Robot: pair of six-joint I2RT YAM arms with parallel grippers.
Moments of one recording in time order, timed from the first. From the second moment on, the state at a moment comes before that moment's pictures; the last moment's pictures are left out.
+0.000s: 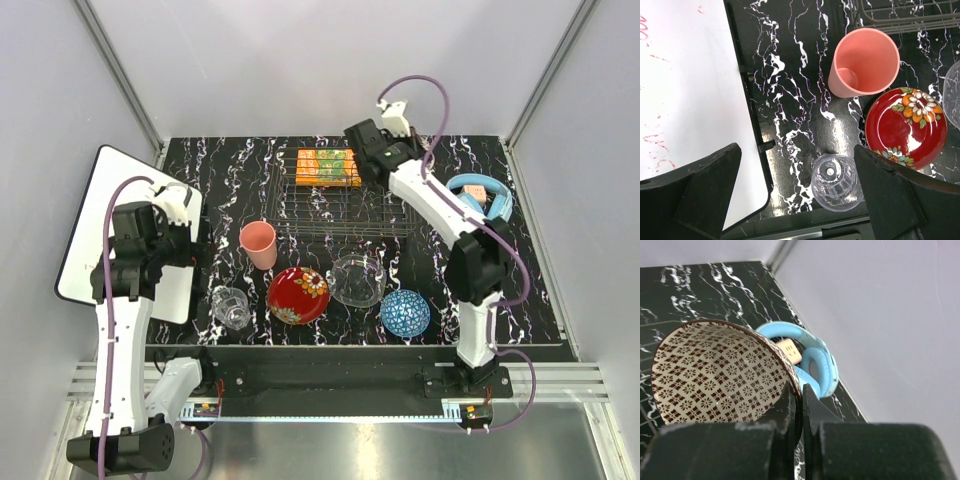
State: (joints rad) left arm 0.08 0.85 1.09 -0.94 0.22 0.14; right arm 0.54 1.97 1.89 -0.78 1.32 0.28
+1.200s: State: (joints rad) left arm 0.08 0.86 1.04 -0.89 0.21 0.18; right arm 0.59 2.37 1.65 1.19 1.48 -1.42
